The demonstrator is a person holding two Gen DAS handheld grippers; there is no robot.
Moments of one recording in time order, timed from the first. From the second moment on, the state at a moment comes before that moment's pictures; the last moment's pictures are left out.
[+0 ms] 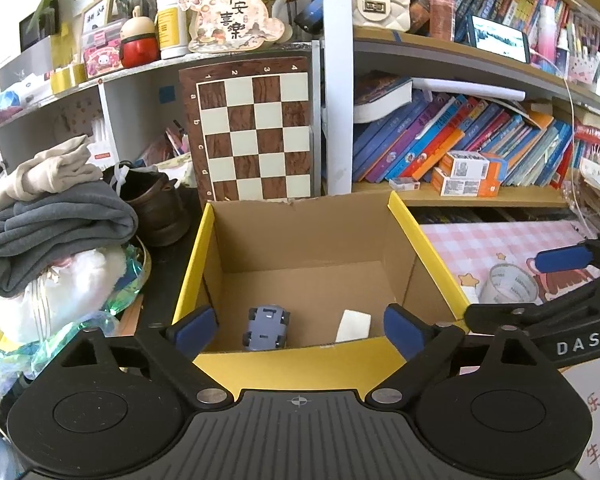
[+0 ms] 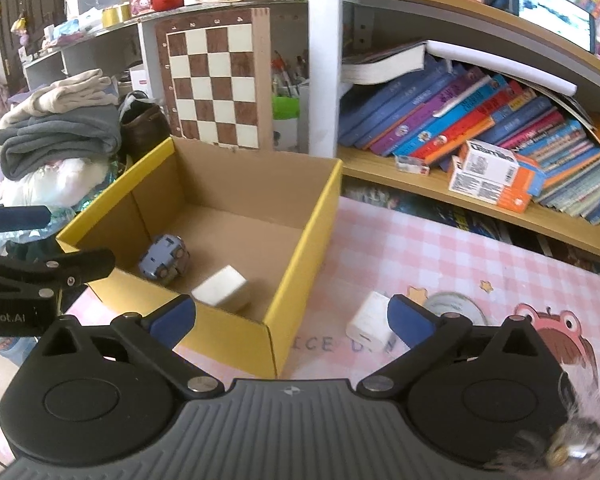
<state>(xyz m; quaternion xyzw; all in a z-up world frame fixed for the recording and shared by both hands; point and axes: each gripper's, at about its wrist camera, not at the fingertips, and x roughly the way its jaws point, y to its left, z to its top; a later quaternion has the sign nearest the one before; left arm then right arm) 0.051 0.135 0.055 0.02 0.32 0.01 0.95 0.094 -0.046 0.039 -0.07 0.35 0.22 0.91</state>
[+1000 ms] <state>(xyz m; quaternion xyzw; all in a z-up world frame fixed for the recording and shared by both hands) 0.033 0.063 0.039 0.06 0.35 -0.01 0.94 0.054 -0.138 0.006 -0.05 0.37 0.17 0.91</state>
